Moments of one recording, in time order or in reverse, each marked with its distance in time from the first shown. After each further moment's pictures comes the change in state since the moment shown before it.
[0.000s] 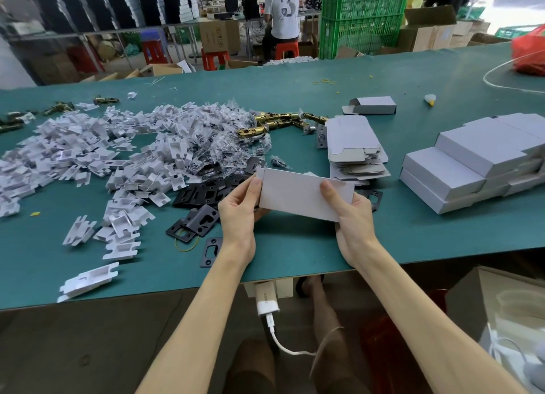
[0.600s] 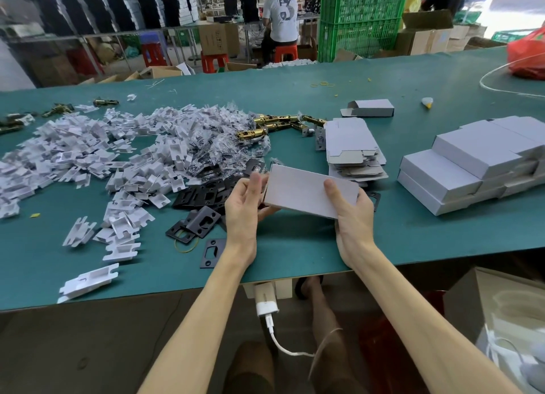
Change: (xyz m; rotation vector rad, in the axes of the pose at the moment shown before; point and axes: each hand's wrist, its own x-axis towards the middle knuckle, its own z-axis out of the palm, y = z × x) left_hand -0.006 0.003 0.004 0.029 -0.132 0.083; right_hand 0.004 0.004 -0.001 -0.068 0.133 -0.074
